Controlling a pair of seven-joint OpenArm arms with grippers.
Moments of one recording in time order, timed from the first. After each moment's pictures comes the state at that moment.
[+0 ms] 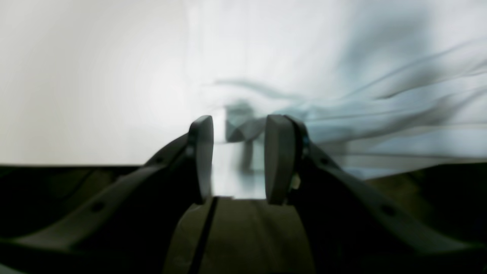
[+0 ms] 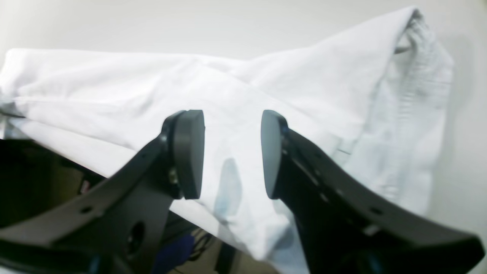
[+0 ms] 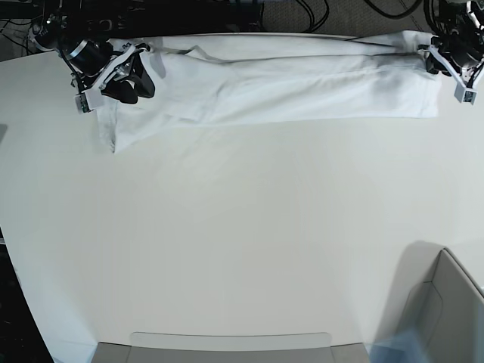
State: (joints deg) left arm 30.7 -22.2 -47.4 102.2 -33.6 -36.3 72.6; right arm -36.5 19.2 16.8 119.8 47.6 23.8 -46.6
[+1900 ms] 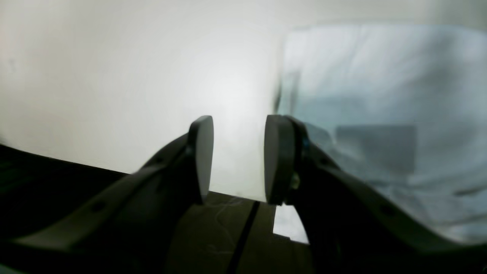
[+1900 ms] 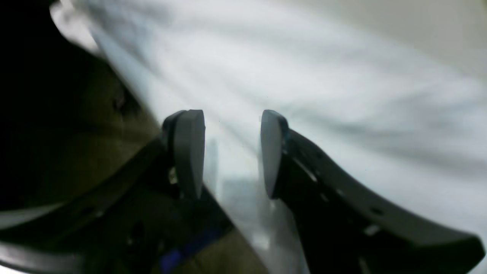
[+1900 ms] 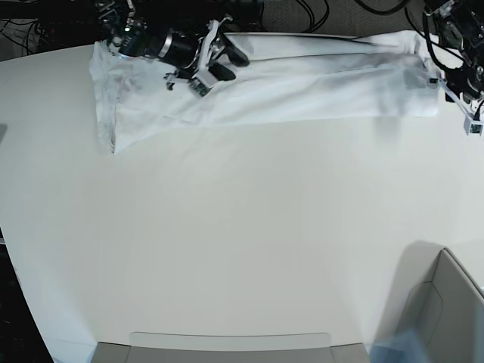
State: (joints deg) left arm 15.9 -20.9 -45.2 99.6 -15.6 -36.3 75.1; right arm -25.0 16.1 -17.6 109.8 25.0 28.8 -46.4
